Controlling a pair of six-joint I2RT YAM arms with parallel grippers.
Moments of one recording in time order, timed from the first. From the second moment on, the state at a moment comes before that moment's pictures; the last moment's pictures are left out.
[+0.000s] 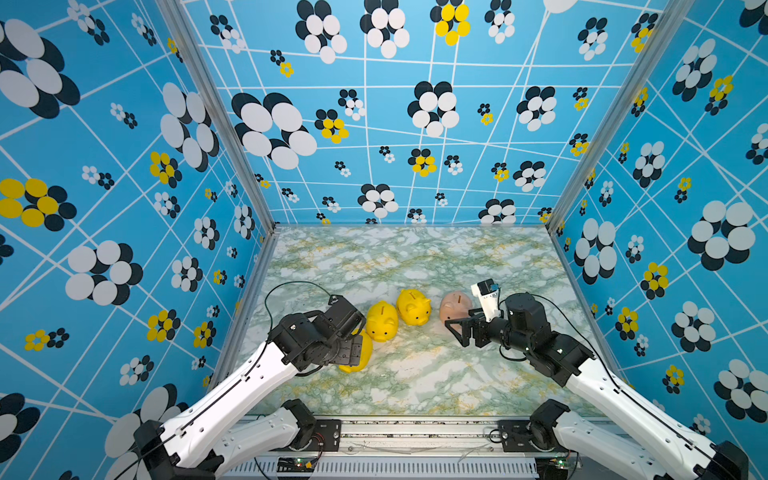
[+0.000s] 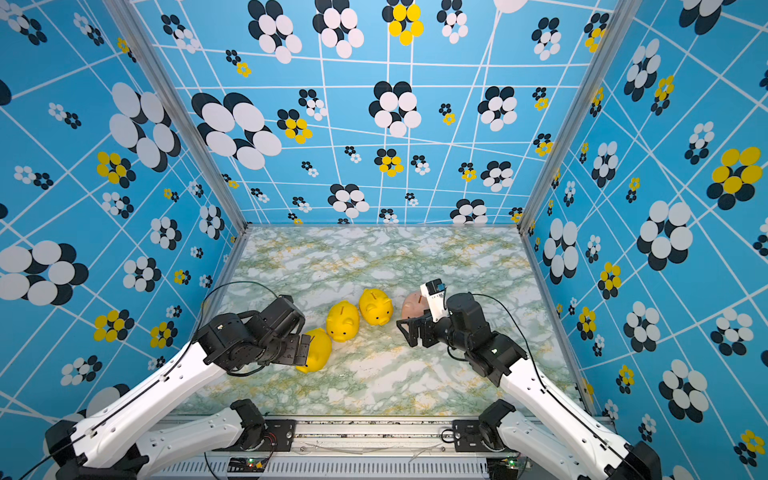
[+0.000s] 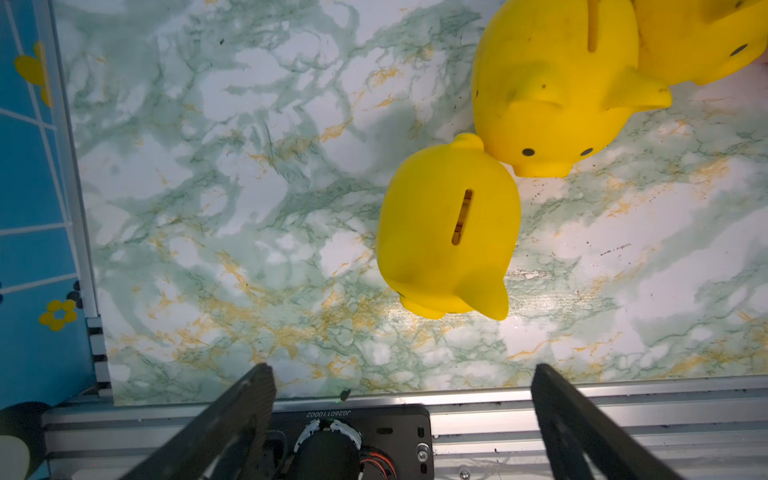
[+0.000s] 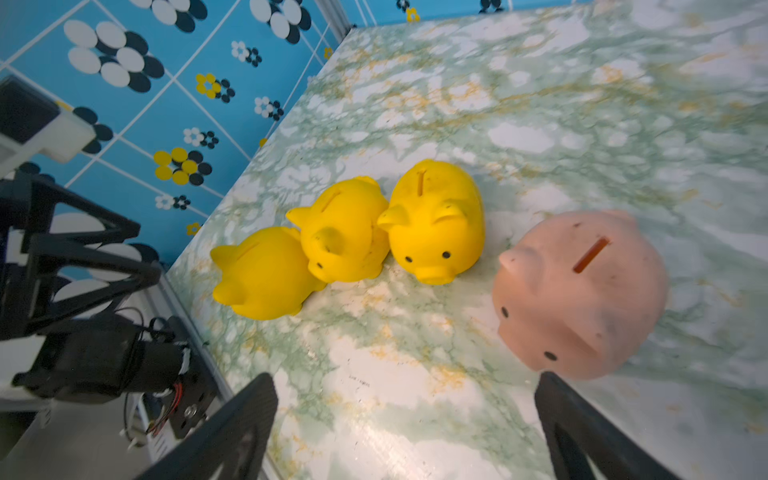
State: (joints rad) left arm -0.71 0.98 1.03 -1.32 -0.21 -0.61; right arm 0.64 0.86 0.66 -0.36 -0.20 0.34
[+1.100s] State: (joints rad) left arm -0.74 1.31 0.94 -1.06 0.04 -0.51; right arm 0.78 0.93 0.58 -0.29 -0.06 0.43
